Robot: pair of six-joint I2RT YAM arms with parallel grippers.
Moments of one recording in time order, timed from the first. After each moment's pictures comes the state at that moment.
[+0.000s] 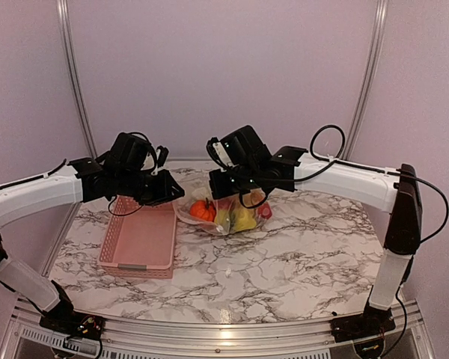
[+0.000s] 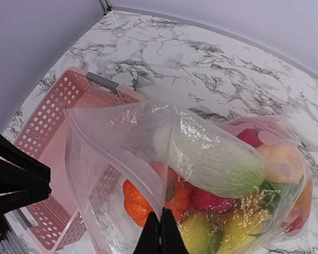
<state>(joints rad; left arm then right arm) -0.70 1.43 1.14 -0.38 0.14 -0.67 0.93 1.86 1.65 -0.47 0.13 0.35</state>
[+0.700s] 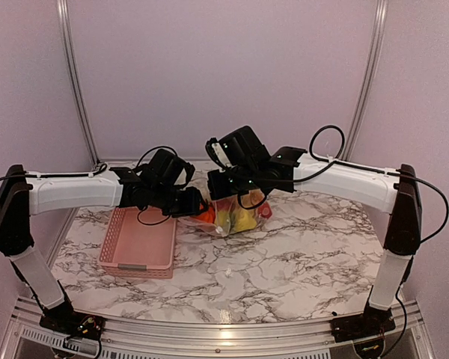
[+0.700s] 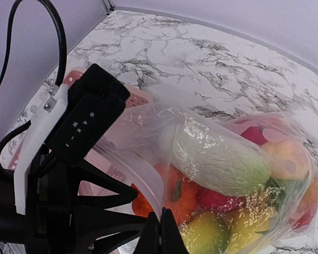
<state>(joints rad) -0.80 1.69 1.22 -0.30 0.07 -0.64 0.94 1.86 1.66 -0.47 0.12 0.38</state>
